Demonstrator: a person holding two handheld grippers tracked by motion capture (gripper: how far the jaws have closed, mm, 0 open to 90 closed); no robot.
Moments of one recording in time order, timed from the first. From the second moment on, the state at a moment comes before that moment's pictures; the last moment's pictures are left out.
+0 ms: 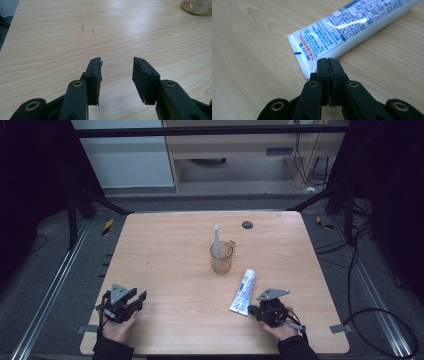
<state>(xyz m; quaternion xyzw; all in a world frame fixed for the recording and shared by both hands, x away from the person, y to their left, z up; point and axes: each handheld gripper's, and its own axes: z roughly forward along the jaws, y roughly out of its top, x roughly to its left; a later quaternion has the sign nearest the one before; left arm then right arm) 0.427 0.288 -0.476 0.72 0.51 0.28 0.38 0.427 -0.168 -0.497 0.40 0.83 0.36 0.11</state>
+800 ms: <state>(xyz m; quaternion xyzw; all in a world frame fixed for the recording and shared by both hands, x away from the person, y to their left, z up) 0.430 0.292 -0.476 0.71 0.51 0.28 0.39 0.464 -0.187 -0.464 0.44 0.77 0.43 0.17</state>
